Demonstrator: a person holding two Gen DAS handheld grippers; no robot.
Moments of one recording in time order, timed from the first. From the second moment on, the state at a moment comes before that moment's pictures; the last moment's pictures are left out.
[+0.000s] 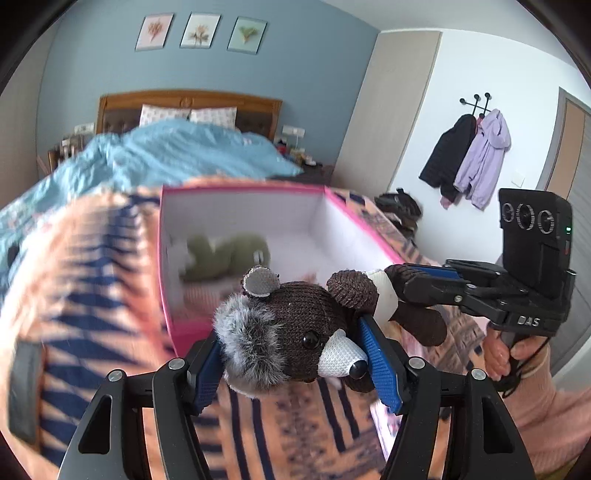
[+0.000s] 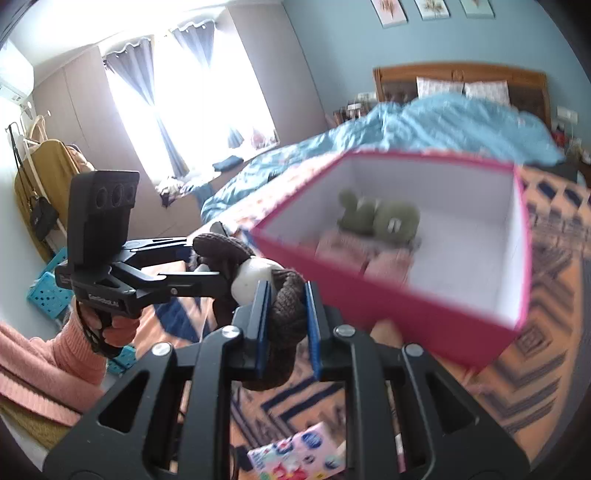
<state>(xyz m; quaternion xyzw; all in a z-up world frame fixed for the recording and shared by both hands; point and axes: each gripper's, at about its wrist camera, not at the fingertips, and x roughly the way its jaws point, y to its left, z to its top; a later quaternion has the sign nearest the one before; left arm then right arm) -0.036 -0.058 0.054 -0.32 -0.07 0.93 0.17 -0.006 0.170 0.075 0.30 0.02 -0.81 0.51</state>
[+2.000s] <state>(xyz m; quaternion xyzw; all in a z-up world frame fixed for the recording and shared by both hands) -0.106 -0.066 0.075 -0.27 -0.07 0.96 0.11 -0.111 0.138 0.097 0.32 0.02 -0.82 0.47</state>
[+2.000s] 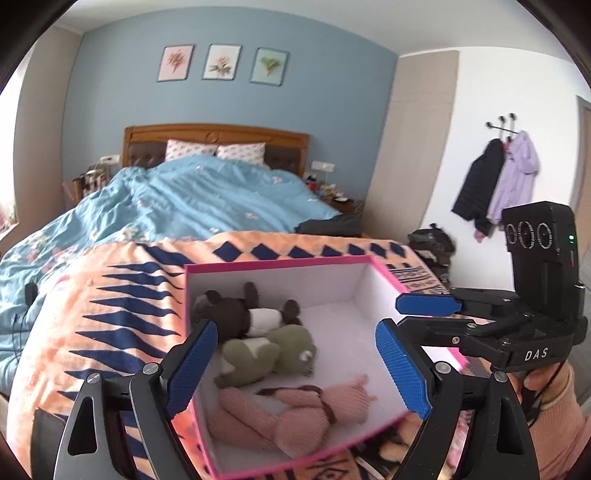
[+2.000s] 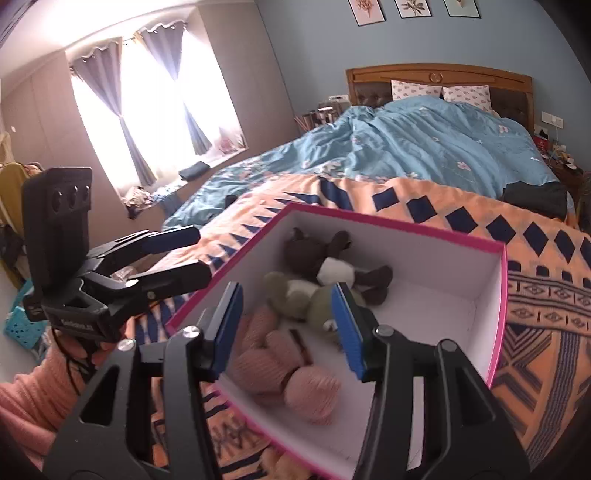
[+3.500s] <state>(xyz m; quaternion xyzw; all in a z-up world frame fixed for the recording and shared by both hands) -0.032 0.073 -0.044 -0.41 -0.02 0.88 0.26 -0.013 0.279 -0.029 0.43 -0.05 -0.83 0.36</state>
